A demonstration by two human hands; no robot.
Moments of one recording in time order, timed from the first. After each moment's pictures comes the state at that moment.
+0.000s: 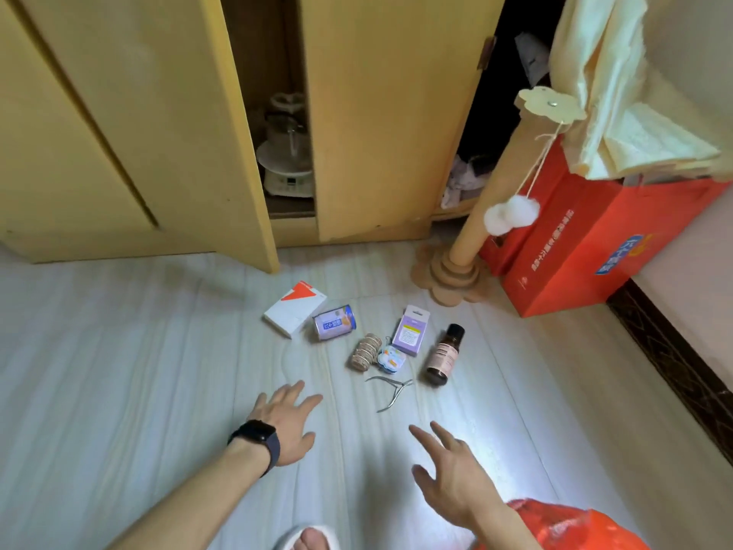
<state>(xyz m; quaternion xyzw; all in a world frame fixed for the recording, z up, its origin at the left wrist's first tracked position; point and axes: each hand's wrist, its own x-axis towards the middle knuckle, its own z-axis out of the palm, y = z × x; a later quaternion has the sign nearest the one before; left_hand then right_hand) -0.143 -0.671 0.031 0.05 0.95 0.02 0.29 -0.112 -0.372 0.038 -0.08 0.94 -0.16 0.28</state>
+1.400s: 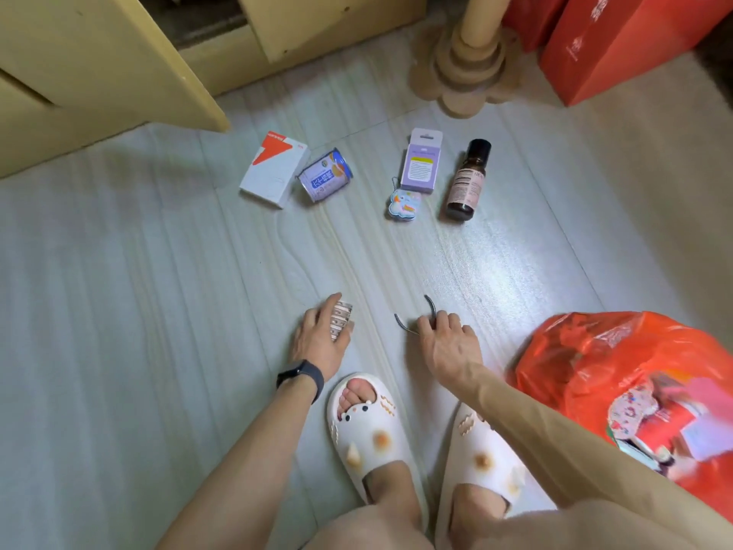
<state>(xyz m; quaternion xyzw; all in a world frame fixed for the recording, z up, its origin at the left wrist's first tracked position) -0.091 -0.655 -0.091 -0.13 0.92 0.29 0.21 -0.083 -0.427 -0.076 -0.10 0.95 0.02 0.29</state>
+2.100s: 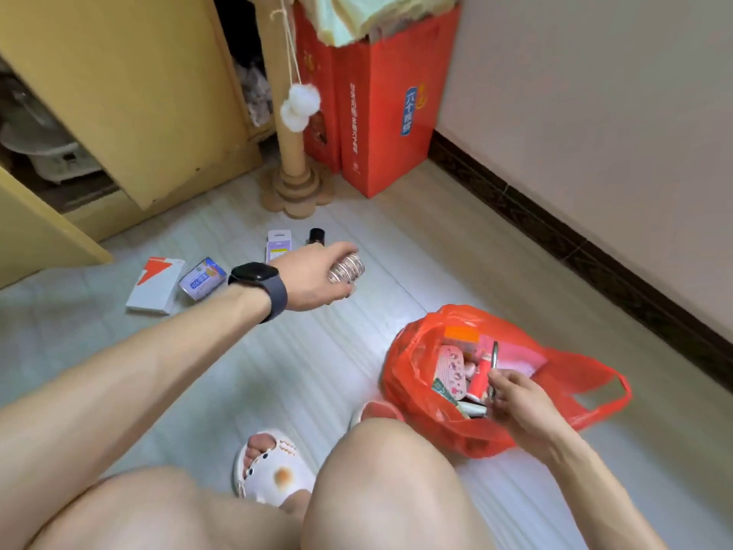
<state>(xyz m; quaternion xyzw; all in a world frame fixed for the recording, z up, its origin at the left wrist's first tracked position) -0.171 -0.461 0.182 0.31 0.91 0.15 0.22 0.088 -0.218 0.096 0.48 0.53 -0.70 0.06</state>
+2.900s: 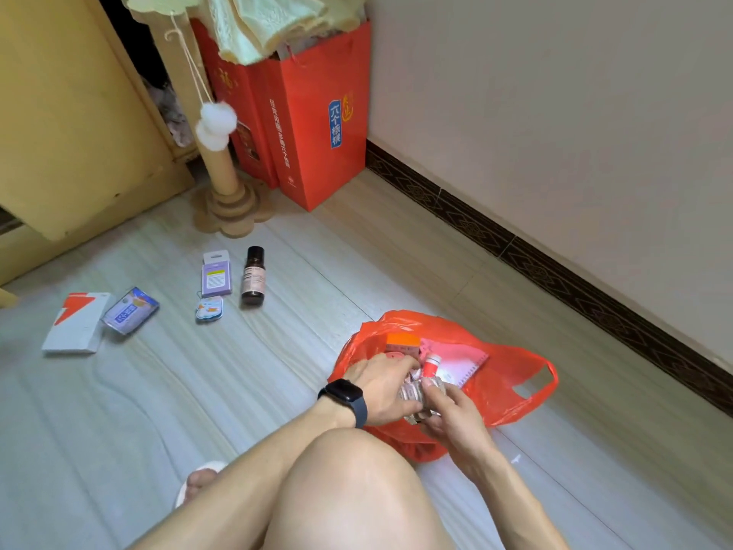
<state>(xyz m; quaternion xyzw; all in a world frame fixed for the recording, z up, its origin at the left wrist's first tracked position) -0.011 -0.321 0.095 0.48 0.83 0.13 0.26 0.122 -0.209 0.062 0.45 0.51 -0.74 0.00</state>
